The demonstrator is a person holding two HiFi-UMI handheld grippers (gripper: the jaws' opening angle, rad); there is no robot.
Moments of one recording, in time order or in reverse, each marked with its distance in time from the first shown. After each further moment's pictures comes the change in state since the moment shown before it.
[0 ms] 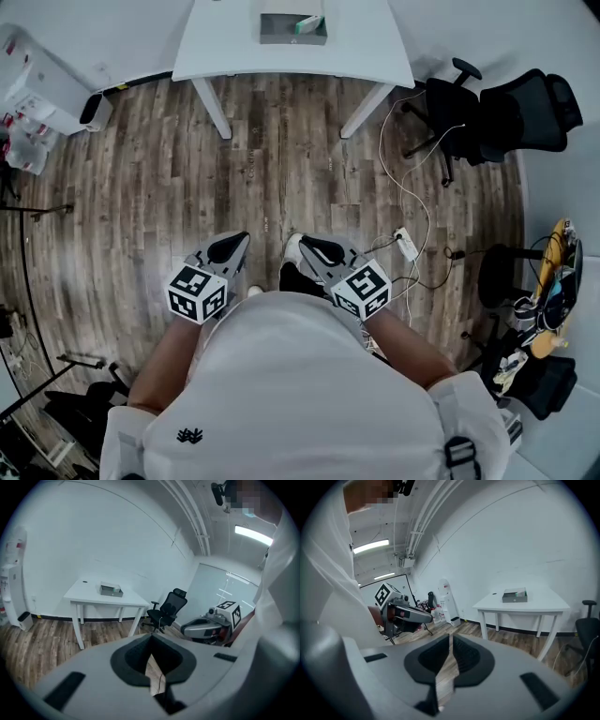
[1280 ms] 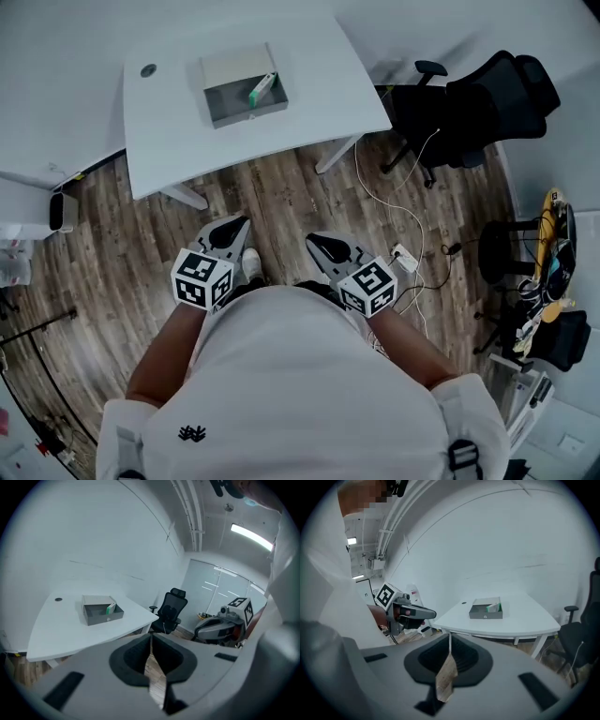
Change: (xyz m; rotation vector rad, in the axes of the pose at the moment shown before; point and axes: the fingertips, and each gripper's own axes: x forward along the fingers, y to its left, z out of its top) left arm 0.189 0.171 0.187 0.163 0.041 -0.166; right arm 0.102 -0.207 0.124 0.122 -0.037 -0.293
